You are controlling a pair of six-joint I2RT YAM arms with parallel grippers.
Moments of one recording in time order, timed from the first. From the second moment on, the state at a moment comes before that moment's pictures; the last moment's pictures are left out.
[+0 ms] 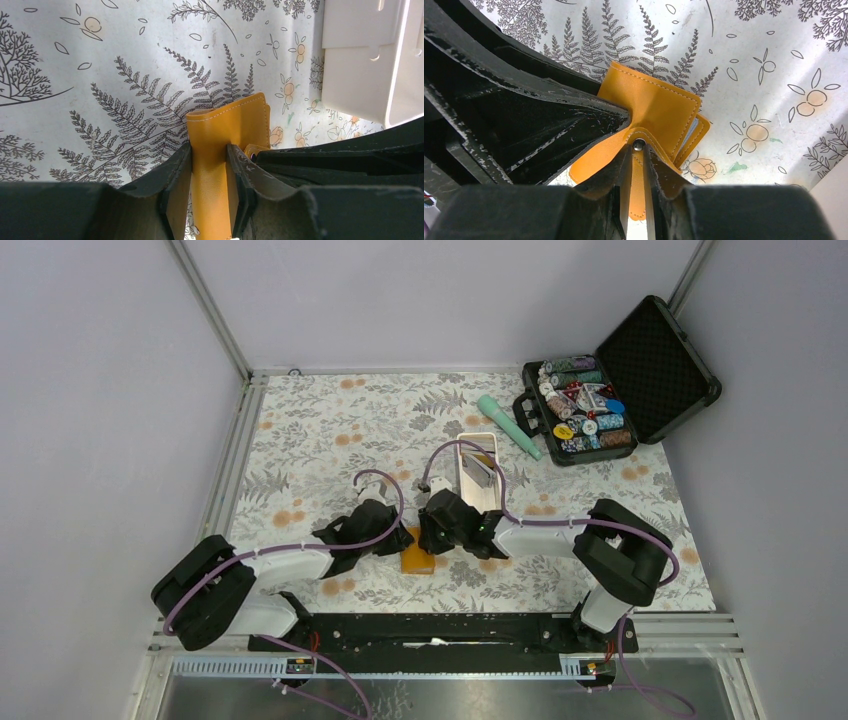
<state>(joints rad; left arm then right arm) -0.79 1.30 0.40 0.14 -0.09 -0.89 1.01 1.66 0.81 0.05 0.03 0.61</state>
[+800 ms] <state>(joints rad) -0.79 1.30 0.41 0.13 -0.09 -0.90 1.03 1.66 0.84 -0.02 0.04 0.58</state>
